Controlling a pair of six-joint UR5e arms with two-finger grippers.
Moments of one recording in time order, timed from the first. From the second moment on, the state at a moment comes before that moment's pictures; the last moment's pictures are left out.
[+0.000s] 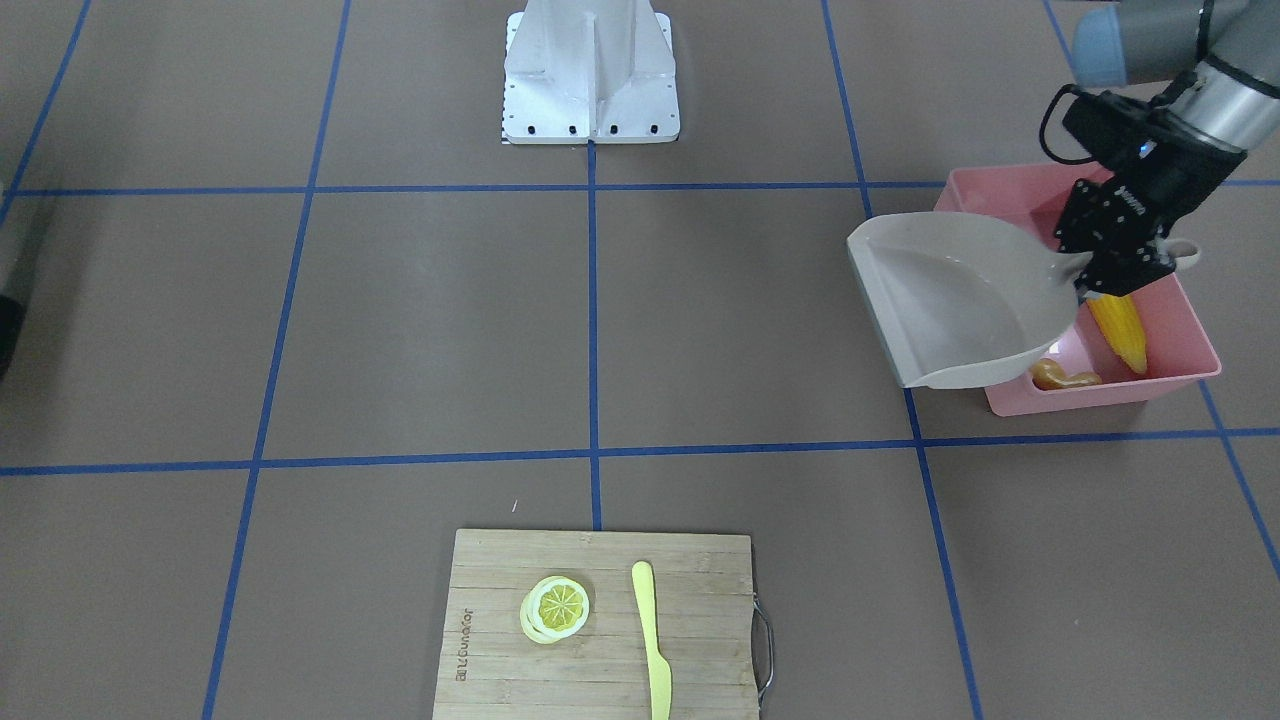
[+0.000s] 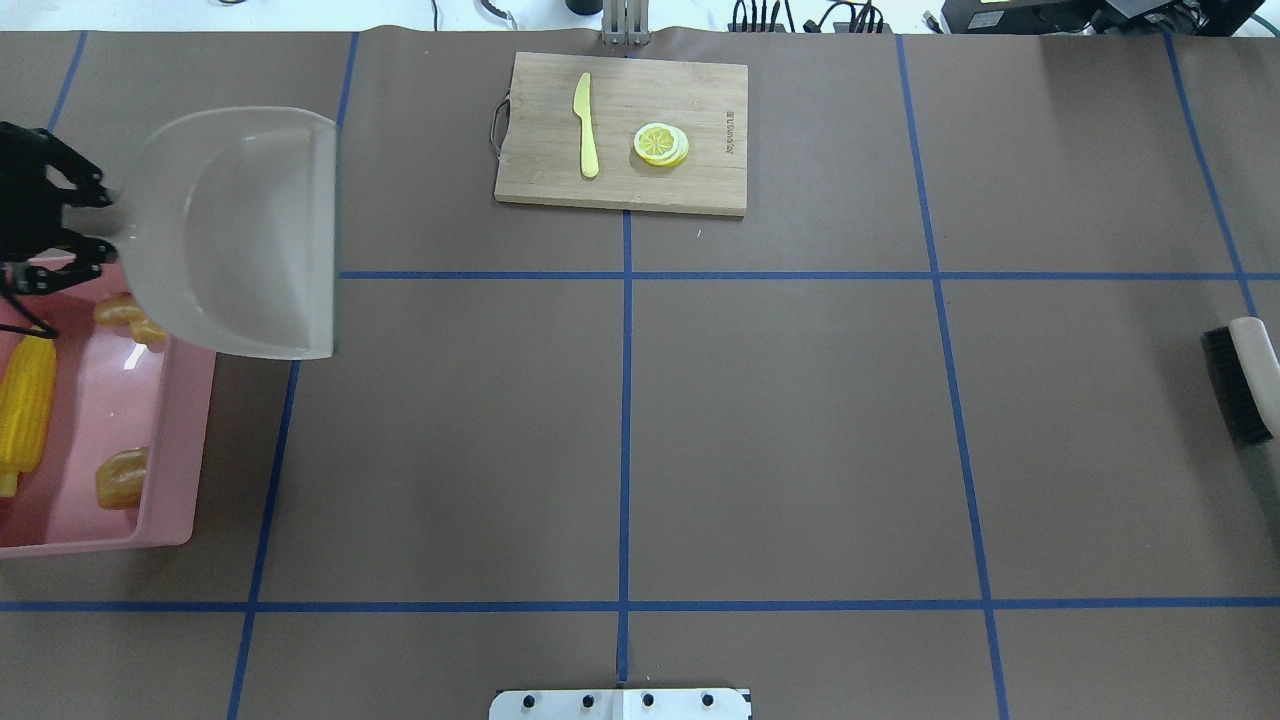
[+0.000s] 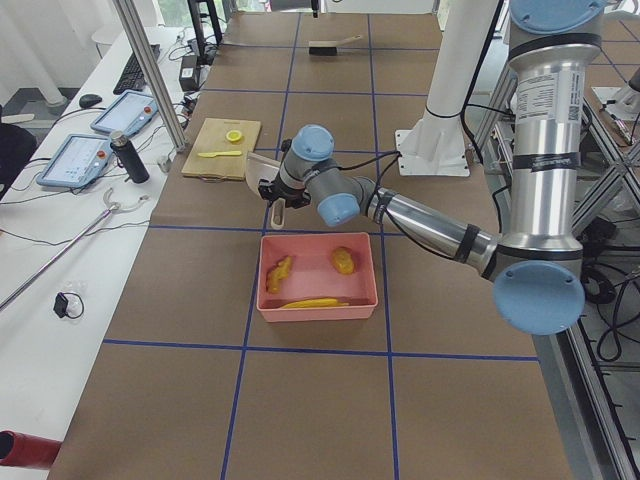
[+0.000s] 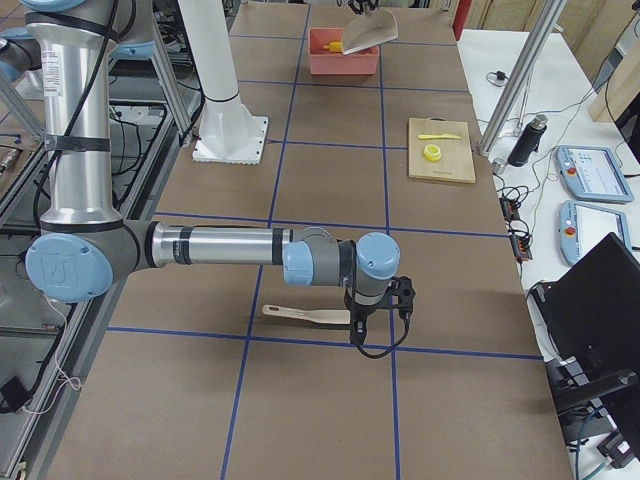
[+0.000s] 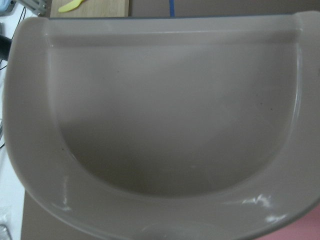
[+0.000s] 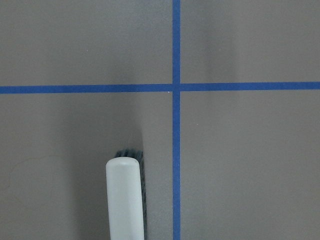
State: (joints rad) left arm -1.02 -1.65 -1.90 -2.18 -2.14 0.64; right arm 1.50 -1.59 1.61 -1.57 2.34 0.08
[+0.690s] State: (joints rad) left arm -0.76 -1.86 -1.83 -2.00 -2.05 0.43; right arm 1.50 -1.61 1.63 -1.57 2.23 0.08
